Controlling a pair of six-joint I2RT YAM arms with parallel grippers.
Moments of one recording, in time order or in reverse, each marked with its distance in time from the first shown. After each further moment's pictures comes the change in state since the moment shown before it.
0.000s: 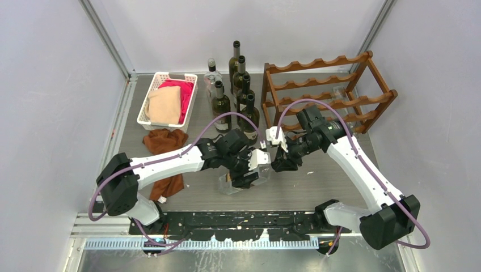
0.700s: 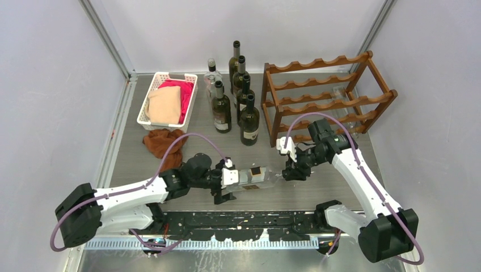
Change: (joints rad) left arm 0.029 -0.455 -0.605 0.510 -0.004 0.000; right arm -0.140 -0.113 -0.213 0.023 0.032 -0.044
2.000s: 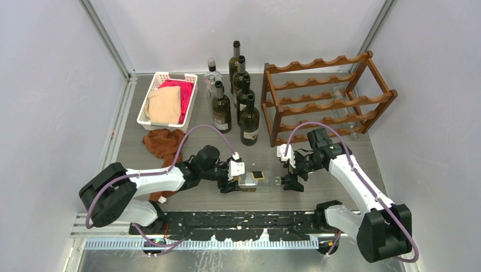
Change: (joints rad) left arm 0.101 0.299 0.014 0.240 0.113 0.047; right arm -0.053 -0.002 -0.223 0.218 -0.033 -0.077
